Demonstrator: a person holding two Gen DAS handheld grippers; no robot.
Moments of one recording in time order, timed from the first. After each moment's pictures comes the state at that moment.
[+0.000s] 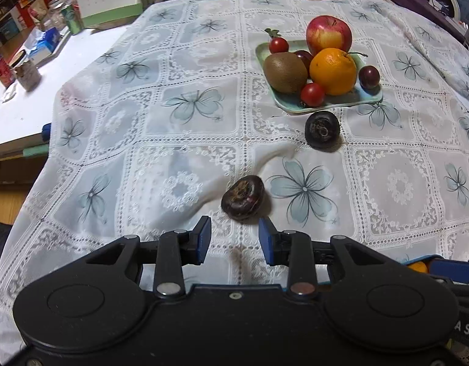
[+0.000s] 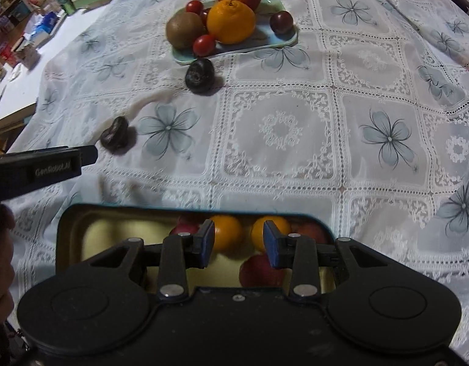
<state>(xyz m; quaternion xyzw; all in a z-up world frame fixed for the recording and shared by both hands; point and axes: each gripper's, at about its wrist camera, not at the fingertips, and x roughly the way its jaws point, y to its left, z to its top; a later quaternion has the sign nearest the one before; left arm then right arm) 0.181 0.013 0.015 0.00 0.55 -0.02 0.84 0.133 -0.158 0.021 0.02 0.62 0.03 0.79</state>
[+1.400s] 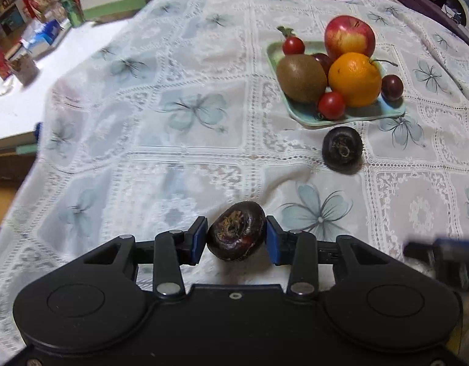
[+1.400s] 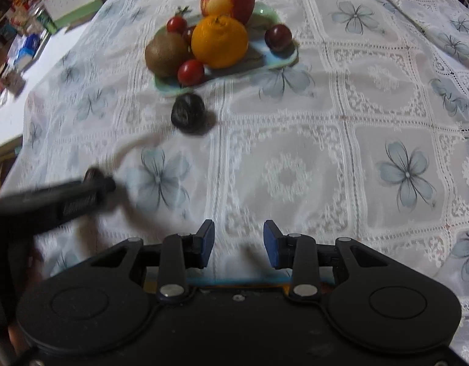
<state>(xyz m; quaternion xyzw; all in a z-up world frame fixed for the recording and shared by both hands) 0.210 0.018 -0.003 -0.01 0.55 0.01 0.84 0.193 -0.155 0.004 0.05 0.61 0.01 0.79</state>
